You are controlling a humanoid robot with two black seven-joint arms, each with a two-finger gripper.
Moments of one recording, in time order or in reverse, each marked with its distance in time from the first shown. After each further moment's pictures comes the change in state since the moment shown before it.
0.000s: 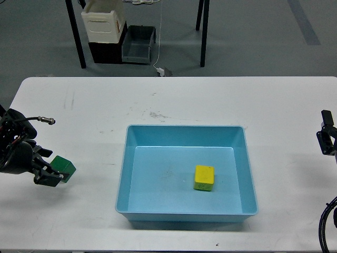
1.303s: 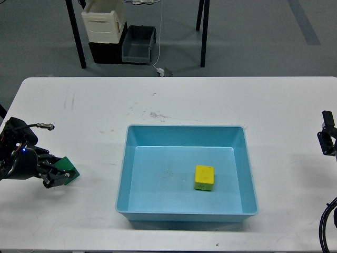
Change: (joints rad) left arm 0.010 -0.032 0.108 0.097 -0.086 0.171 -0.001; right arm -0.001 0.000 0.001 -0.003 0.000 -0.006 0.000
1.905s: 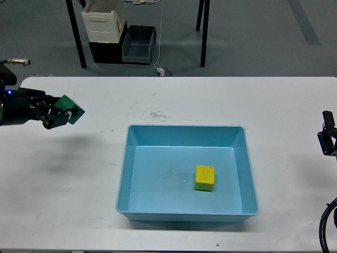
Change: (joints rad) left arm -0.346 0.038 -0.015 -0.040 -0.309 0.078 0.001; right arm 0.002 0.000 -0.001 -0.002 0.000 0.000 0.000
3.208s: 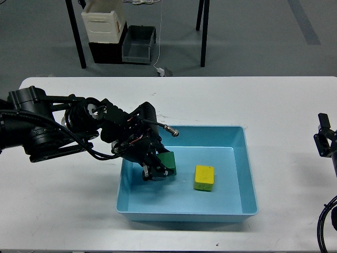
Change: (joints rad) left arm -0.134 -0.633 0.405 0.100 0.246 -0.057 0.000; right arm 0.012 -0.003 -0.021 -0.034 0.000 0.008 -0.002
